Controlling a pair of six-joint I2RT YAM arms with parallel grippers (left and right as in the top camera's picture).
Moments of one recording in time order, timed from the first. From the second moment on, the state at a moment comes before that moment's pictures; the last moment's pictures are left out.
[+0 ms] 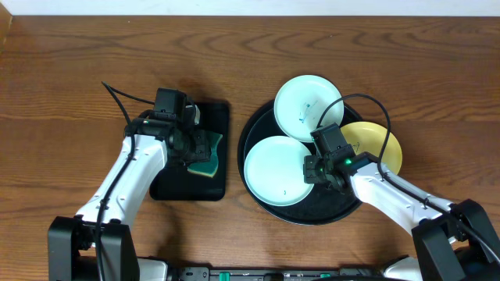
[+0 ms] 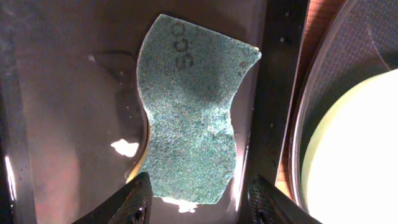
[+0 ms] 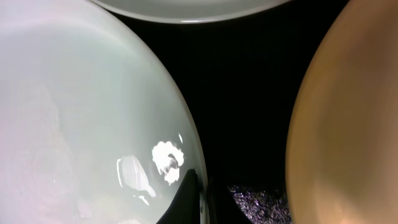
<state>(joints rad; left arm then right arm) -0.13 1.53 0.98 -0.77 0.21 -0.23 0.48 1.57 0.72 -0.35 -0.04 0.46</state>
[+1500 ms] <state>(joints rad) -0.13 1.53 0.98 -0.78 0.21 -0.23 0.49 1.56 0.74 -0.46 -0.02 0.65</state>
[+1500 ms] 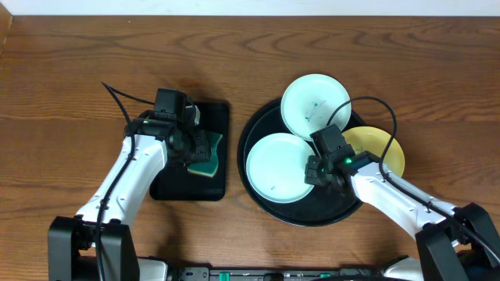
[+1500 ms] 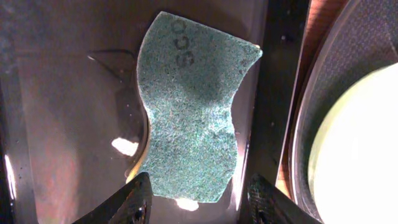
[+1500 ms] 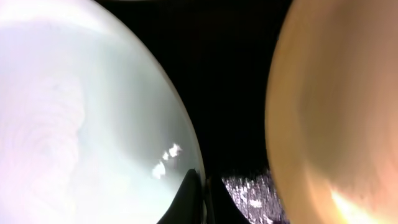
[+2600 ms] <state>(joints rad) -0.13 1.53 0.98 -0.78 0.21 -0.23 0.49 1.55 0.74 -0.57 -0.14 0.86</state>
